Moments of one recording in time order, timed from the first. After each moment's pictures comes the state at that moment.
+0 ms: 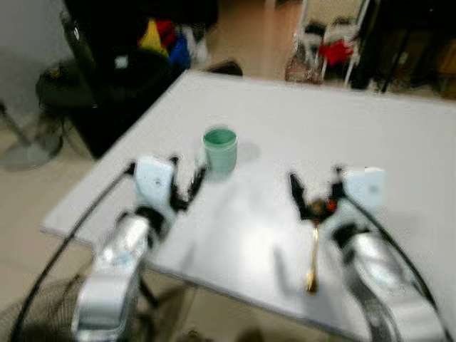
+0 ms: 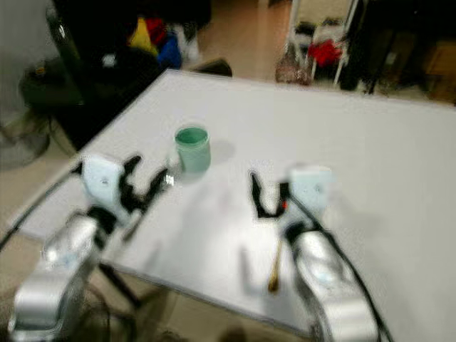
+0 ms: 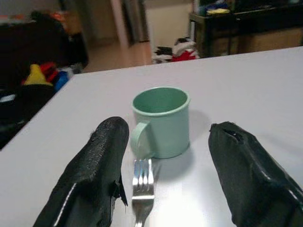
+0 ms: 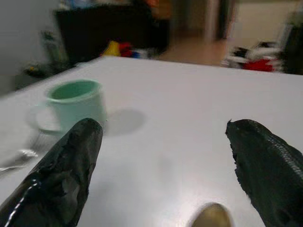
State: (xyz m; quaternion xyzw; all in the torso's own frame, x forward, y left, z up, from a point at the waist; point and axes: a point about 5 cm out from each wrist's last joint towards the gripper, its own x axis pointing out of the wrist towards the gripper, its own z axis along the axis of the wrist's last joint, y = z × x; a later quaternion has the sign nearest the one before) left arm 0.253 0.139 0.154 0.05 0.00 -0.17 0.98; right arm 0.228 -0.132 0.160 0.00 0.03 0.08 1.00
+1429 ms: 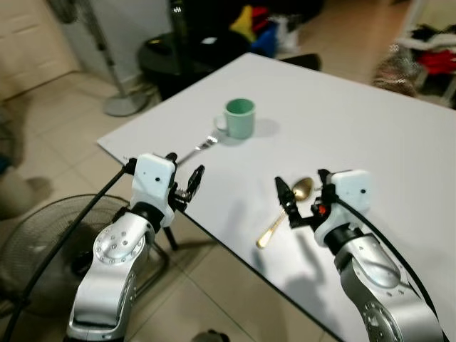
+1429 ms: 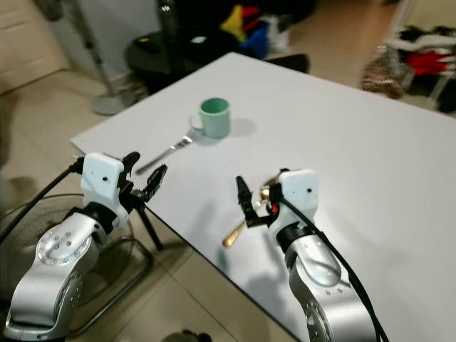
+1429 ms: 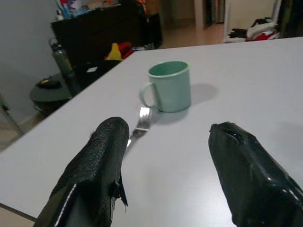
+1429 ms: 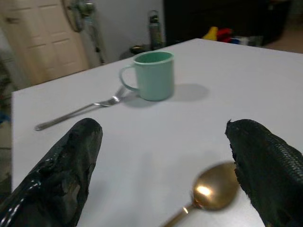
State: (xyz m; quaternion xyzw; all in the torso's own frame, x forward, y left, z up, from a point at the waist) left arm 0.257 0.138 0.158 0.07 0.00 -0.17 0.98; right arm 0.226 -0.128 0.156 0.01 0.05 0.13 0.99
